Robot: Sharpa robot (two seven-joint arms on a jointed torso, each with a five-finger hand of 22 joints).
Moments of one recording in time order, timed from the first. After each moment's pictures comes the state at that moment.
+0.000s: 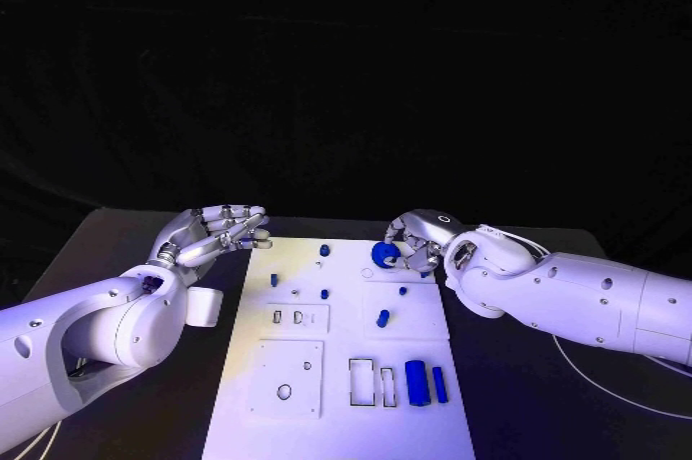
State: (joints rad) left arm 1.27 -0.94 -0.07 1.64 0.00 -0.38 0.46; left_hand 1.52 -0.18 0.39 0.22 0.05 0.91 0.20 0.27 0.20 1.07 0.14 0.09 0.06 1.06 0.09 0.37 0.29 0.18 1.00 0.18 0.45 0.22; right arm 1.27 -0.79 -0.10 1.40 -1.51 -0.45 -0.17; right_hand 1.41 -0.17 0.28 0.28 0.30 0.92 0.14 0.34 0.36 1.47 0.05 1.51 1.31 1.46 -0.01 1.55 1.31 0.01 1.46 0.10 1.57 1.31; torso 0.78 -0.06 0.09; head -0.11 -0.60
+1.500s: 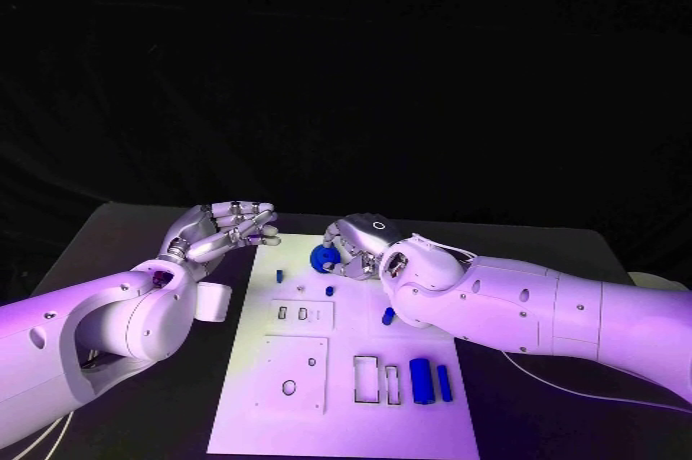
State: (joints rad) left arm 1.27 -0.93 -0.07 1.64 0.00 -0.38 0.46; left_hand 1.52 -0.18 0.39 0.21 0.05 0.91 0.20 0.27 0.20 1.08 0.15 0.09 0.06 1.06 0.09 0.37 0.29 0.18 1.00 0.18 0.46 0.22; right arm 1.25 -0.53 -0.11 1.33 -1.62 -0.51 -0.23; right_hand 1.38 -0.19 0.32 0.28 0.29 0.92 0.14 0.32 0.36 1.47 0.05 1.51 1.31 1.47 -0.01 1.55 1.31 0.01 1.47 0.10 1.57 1.31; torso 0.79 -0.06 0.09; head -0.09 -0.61
